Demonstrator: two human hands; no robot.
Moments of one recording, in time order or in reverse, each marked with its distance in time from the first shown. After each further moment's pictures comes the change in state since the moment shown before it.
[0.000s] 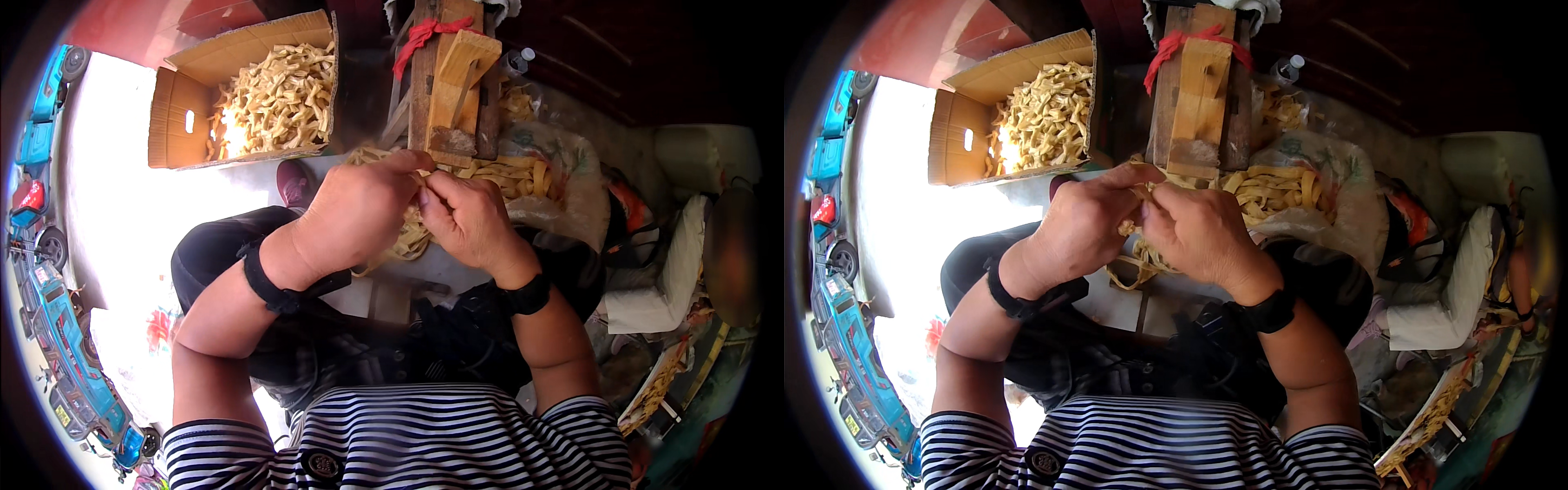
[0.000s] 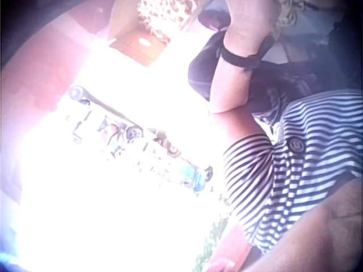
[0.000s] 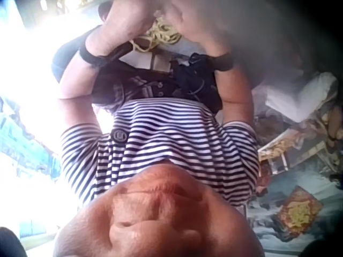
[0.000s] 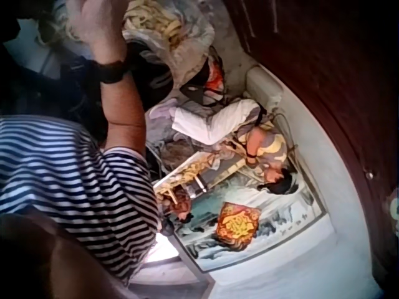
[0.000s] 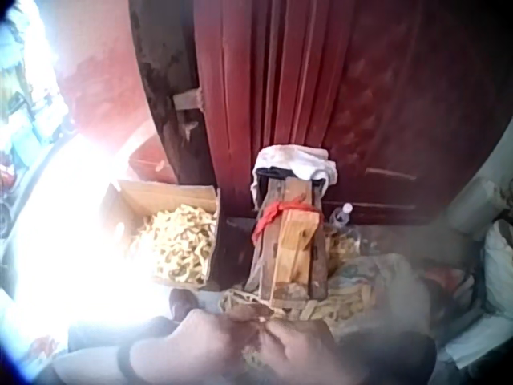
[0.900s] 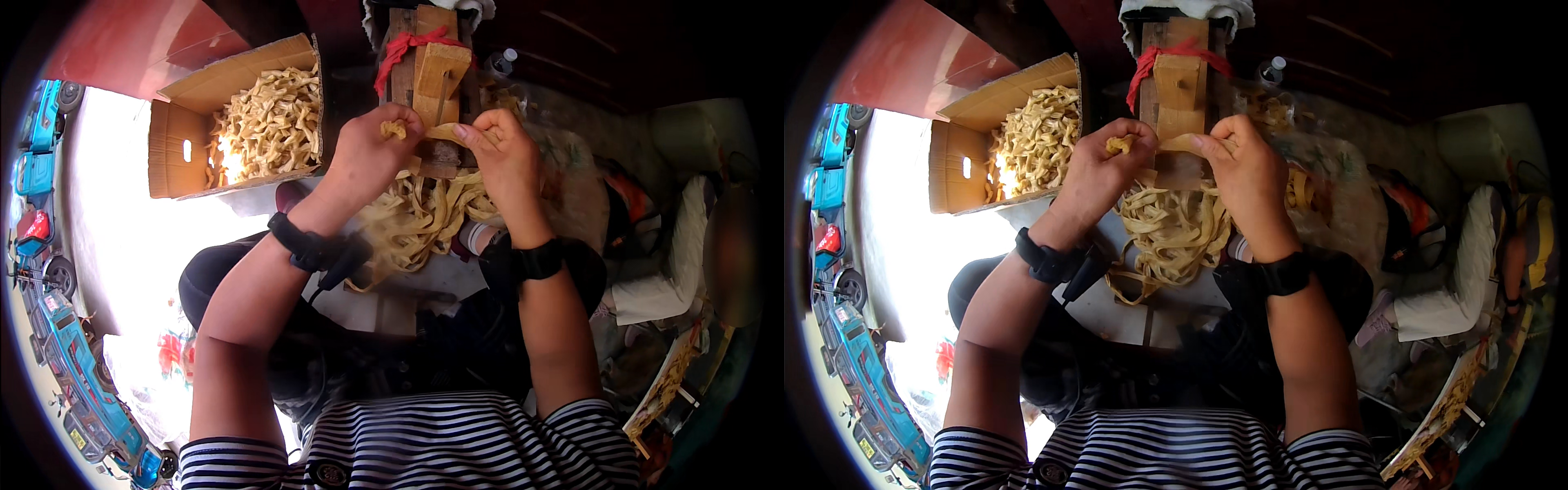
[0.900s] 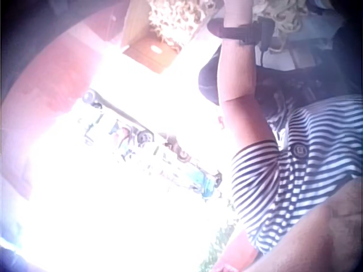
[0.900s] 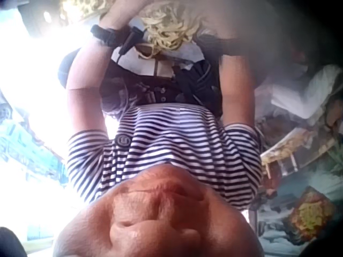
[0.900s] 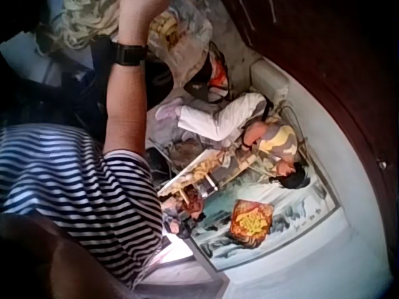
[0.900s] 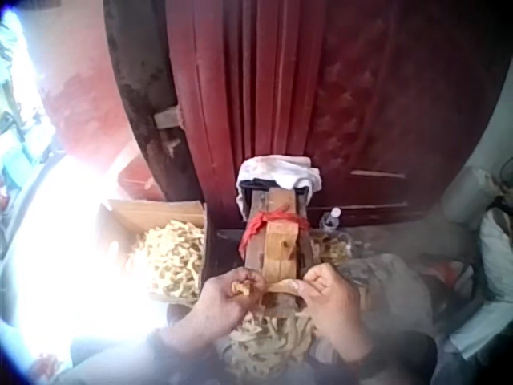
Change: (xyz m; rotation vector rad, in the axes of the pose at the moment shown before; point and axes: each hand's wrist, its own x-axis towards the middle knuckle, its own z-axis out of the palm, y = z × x) left_hand 0.060 -0.039 0.028 -0.554 0.245 -0.355; right_hand 0.029 0.051 -0.032 -0.074 0.520 0.379
